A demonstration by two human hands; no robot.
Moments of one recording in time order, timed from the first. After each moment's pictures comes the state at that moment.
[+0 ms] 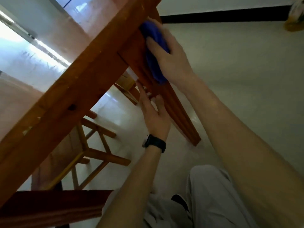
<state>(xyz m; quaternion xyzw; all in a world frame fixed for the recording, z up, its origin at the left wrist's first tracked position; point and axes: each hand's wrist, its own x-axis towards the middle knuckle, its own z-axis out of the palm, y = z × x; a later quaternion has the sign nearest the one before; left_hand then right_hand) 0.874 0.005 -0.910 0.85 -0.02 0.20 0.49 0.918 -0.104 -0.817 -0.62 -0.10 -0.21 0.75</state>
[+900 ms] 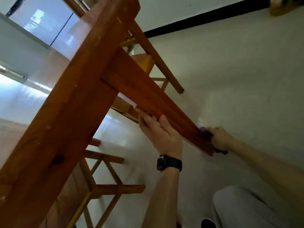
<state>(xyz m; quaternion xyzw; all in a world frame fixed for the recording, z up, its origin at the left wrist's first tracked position) 0.912 0.016 -0.952 0.86 -0.10 0.32 0.38 0.900 -0.125 -1.135 -0.84 0.13 0.18 0.49</state>
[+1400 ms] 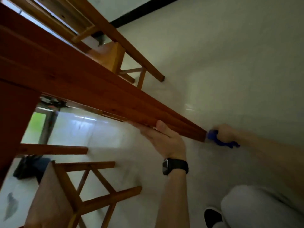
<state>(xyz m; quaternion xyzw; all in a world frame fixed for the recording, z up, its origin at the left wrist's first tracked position) 0.903 -0.002 -1.035 0.85 -0.11 0.25 0.45 0.880 -0.137 -1.235 -0.79 0.22 0.27 0.50</state>
